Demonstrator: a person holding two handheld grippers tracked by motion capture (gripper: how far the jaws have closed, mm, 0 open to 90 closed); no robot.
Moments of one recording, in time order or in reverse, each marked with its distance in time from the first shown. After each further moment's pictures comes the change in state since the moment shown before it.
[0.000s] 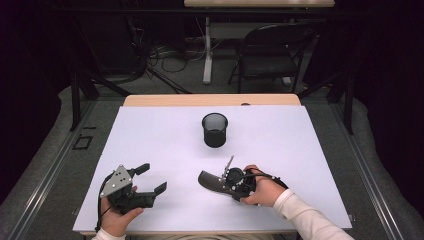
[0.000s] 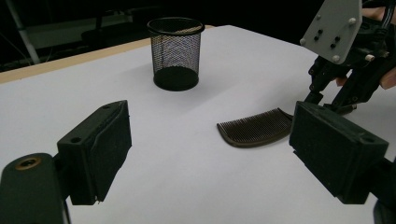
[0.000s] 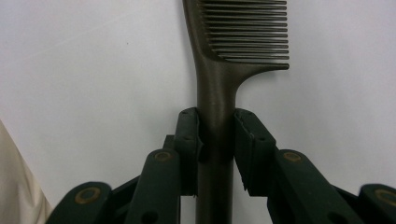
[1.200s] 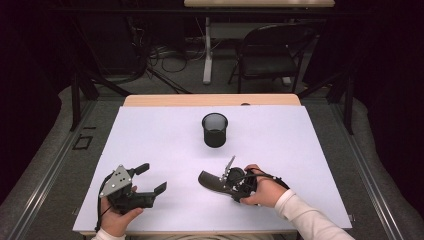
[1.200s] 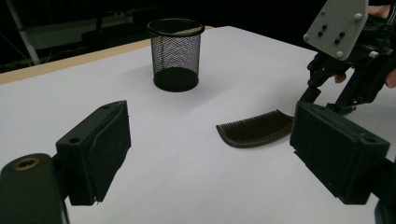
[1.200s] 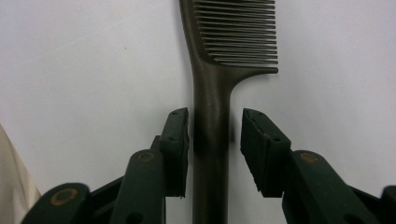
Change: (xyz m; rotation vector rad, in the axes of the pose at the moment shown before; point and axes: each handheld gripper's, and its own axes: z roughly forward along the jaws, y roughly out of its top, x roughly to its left) left arm 0.000 0.000 0.000 -0.004 0.000 -0.002; right arm 0.002 -0.002 -0.004 -0.024 -0.027 0.001
